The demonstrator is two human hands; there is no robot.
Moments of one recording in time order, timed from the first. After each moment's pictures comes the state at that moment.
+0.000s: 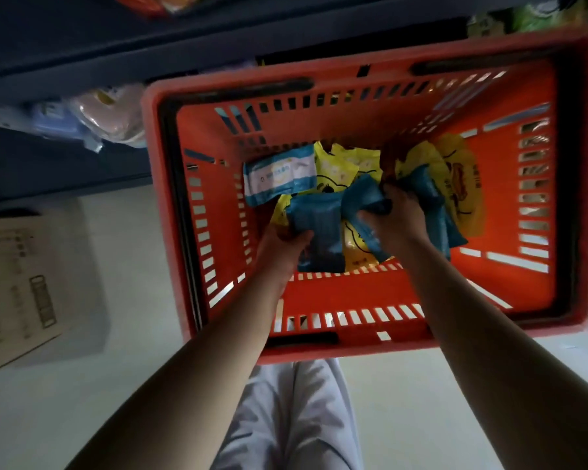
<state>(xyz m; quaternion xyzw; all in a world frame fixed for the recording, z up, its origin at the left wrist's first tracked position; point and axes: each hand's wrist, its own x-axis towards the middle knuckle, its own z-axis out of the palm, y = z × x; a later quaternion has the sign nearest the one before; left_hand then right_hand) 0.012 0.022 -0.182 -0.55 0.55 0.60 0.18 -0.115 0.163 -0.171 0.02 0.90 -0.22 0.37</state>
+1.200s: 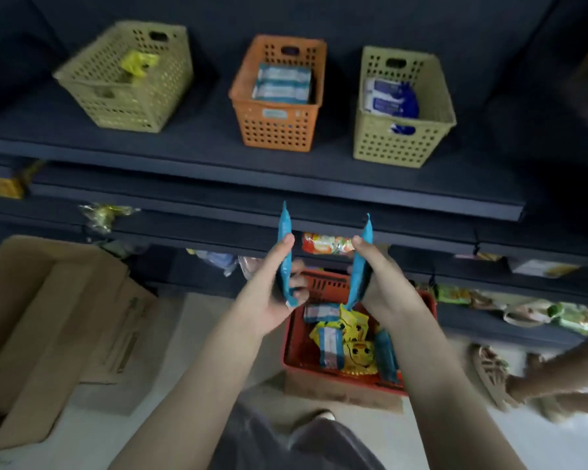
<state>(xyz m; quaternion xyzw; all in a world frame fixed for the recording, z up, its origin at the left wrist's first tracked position) 0.106 -0.052 0.335 -0.27 0.26 0.92 -0.08 -0.021 0.071 0.347 0.02 0.58 -0.69 0.44</state>
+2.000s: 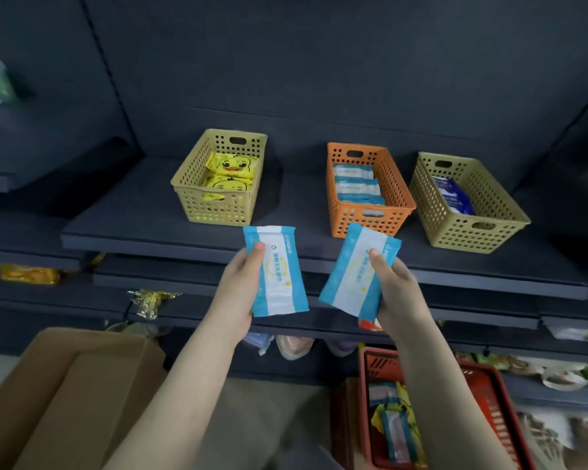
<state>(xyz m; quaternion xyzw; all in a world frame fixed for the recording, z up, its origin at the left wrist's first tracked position) 0.196 -0.319 0.411 -0.39 0.47 0.77 -0.21 0.061 -0.160 0.409 -0.01 0.60 -0.74 0.29</state>
